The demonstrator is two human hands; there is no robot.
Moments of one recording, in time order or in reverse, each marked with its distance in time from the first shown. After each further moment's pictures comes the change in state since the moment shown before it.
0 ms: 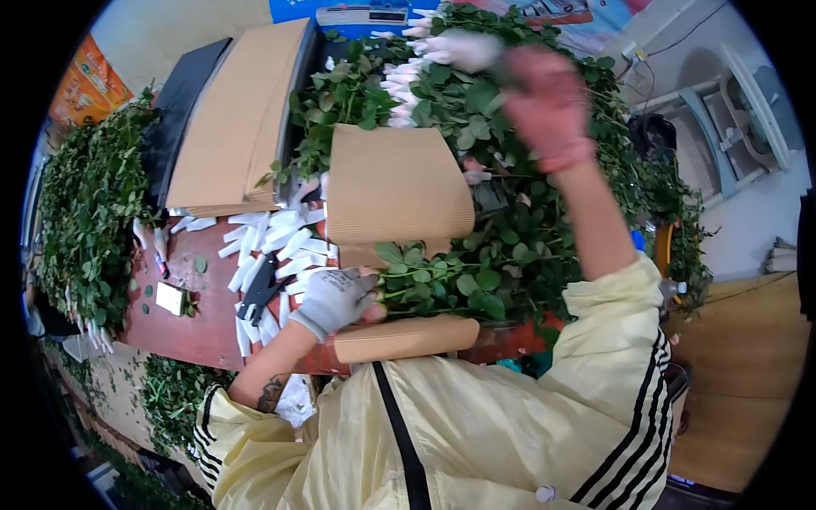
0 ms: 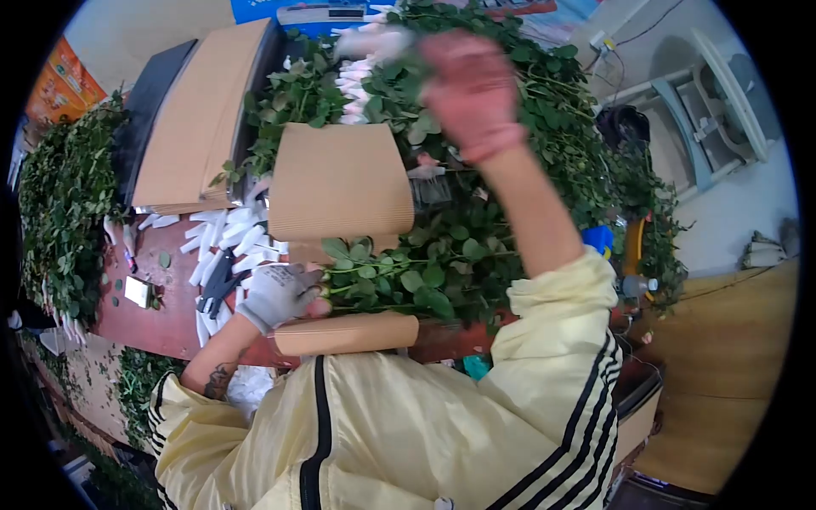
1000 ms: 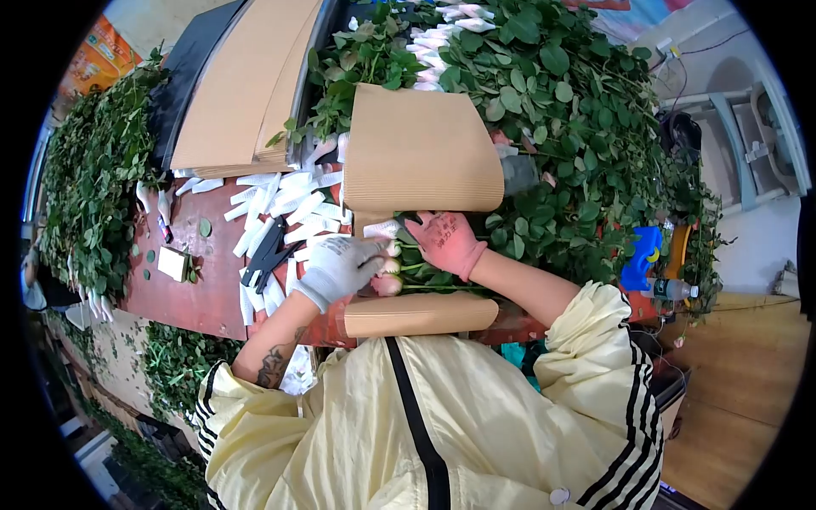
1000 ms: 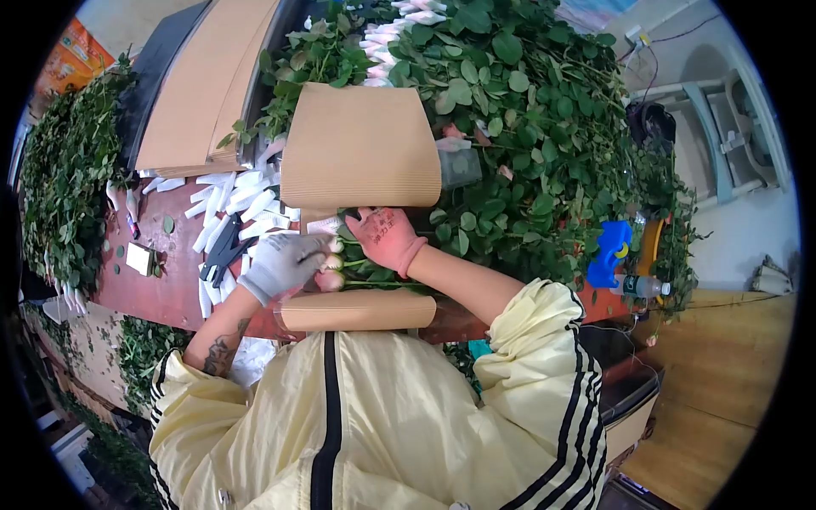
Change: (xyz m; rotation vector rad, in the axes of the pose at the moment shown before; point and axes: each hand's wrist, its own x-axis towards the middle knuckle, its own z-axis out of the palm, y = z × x) left_hand -0.002 -0.020 0.007 -0.267 0.166 -0.056; right_hand -0.157 -0.209 0.017 0.670 -0.568 -0.079
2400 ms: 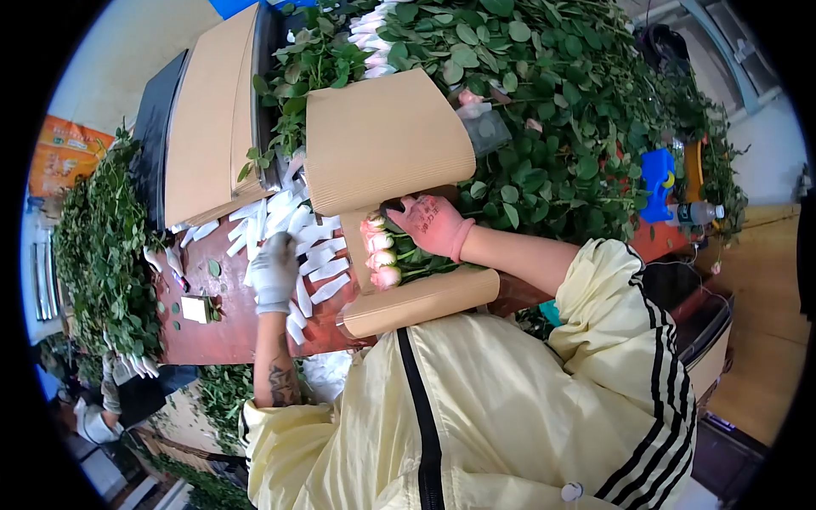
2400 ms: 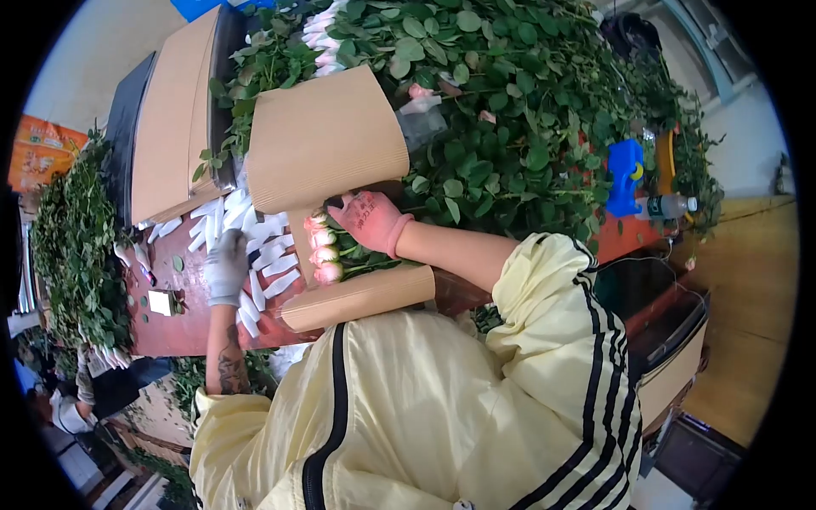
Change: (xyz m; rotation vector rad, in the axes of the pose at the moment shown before) left_hand -0.025 -0.078 -0.018 0.324 0.295 -0.313; right_hand -0.008 -0.005 0.011 0.014 -0.046 0.062
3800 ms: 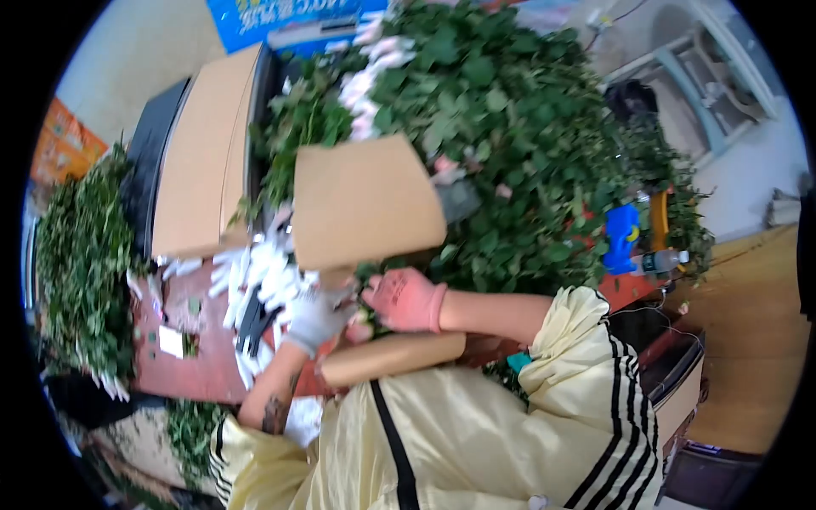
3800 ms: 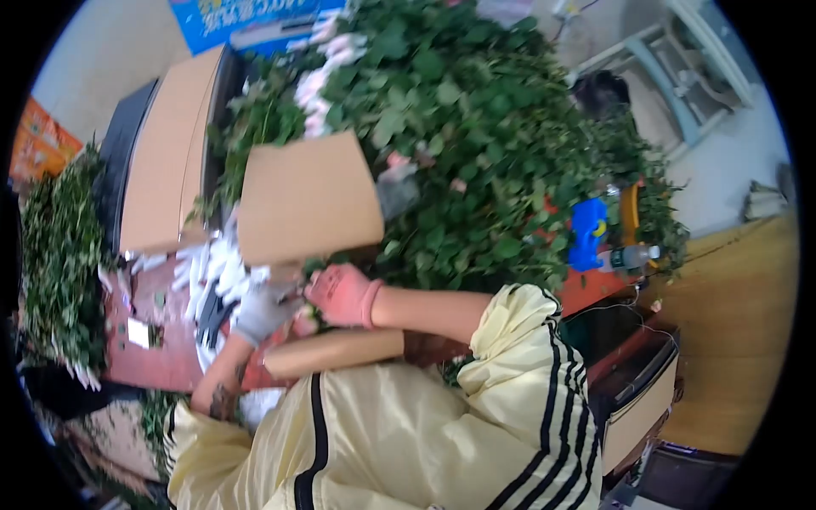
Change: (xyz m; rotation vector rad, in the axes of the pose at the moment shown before) left_hand 0.004 0.085 0.030 -0.399 -0.306 0.298; right_hand 0.003 -0.011 -0.064 0.156 -0.236 -0.189
